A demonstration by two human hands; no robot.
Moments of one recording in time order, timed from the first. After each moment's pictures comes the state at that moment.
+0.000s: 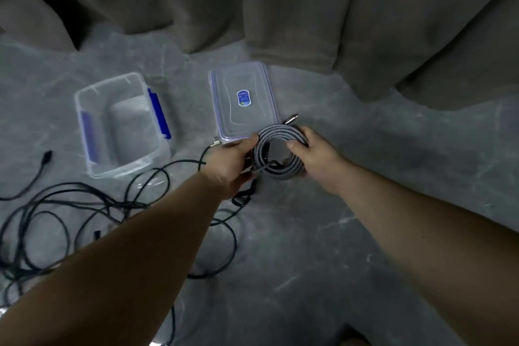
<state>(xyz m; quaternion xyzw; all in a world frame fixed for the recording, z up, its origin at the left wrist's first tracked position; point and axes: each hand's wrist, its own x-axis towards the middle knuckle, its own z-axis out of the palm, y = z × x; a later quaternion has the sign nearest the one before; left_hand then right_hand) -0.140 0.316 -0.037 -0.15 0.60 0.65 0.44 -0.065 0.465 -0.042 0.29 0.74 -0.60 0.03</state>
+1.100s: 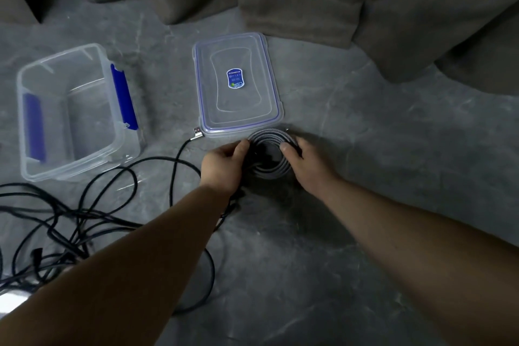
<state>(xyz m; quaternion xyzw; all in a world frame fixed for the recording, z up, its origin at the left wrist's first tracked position) -0.152 0.339 -0.166 -0.05 0.82 0.52 0.24 -0.085 0.493 -0.189 0.27 0.82 -0.50 0.05</state>
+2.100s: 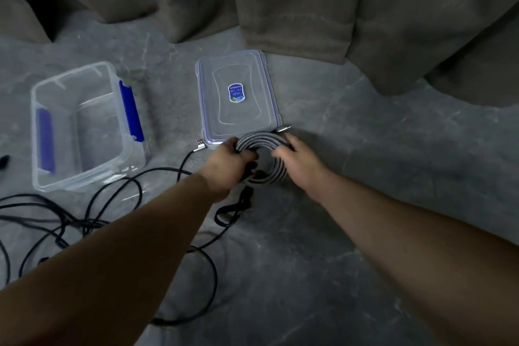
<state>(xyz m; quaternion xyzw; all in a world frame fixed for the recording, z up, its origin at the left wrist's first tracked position) -0.169 0.350 -0.133 -0.02 0.74 0.58 0.36 -0.104 0.475 -0.143 0.28 0.70 -0.65 0.03</state>
